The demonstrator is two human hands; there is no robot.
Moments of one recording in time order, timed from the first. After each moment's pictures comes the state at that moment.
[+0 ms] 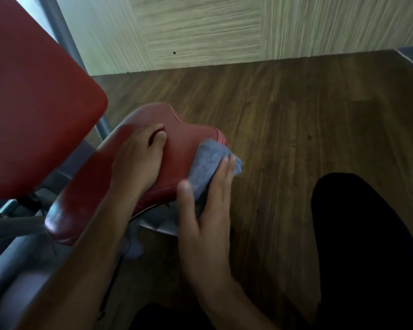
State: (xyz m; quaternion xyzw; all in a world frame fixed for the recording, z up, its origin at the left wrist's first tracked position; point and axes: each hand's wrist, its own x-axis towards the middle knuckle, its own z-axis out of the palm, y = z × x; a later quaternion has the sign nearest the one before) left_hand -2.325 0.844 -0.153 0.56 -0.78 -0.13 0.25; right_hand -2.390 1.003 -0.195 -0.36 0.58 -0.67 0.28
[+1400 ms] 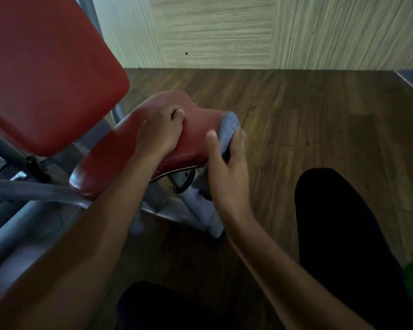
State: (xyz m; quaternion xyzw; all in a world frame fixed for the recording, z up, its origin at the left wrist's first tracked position) left_hand -2.331 0.849 -0.149 0.58 -0.77 -0.12 0.24; right_hand -2.414 0.998 -0.176 -0.35 0.59 -0.65 0.34
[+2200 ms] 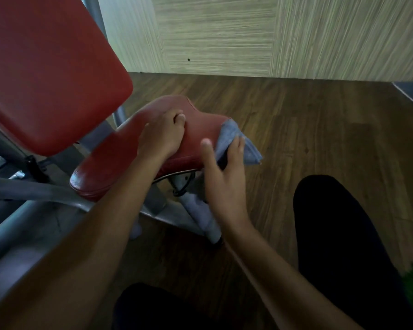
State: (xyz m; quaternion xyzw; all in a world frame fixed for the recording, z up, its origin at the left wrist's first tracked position) left_hand -2.331 0.851 -0.147 0.60 -0.76 -0.12 0.22; right_hand -2.411 0.993 -0.185 -0.35 0.57 -0.67 0.32
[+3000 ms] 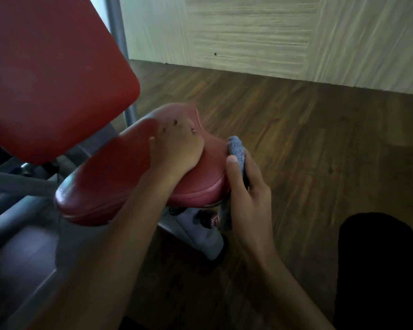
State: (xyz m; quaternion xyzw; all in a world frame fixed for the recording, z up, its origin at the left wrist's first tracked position) left_hand -2.379 0.841 -0.138 0.67 -0.71 -0.10 0.21; right_hand -2.483 0.961 -0.185 -0.41 0.47 -0.67 0.40
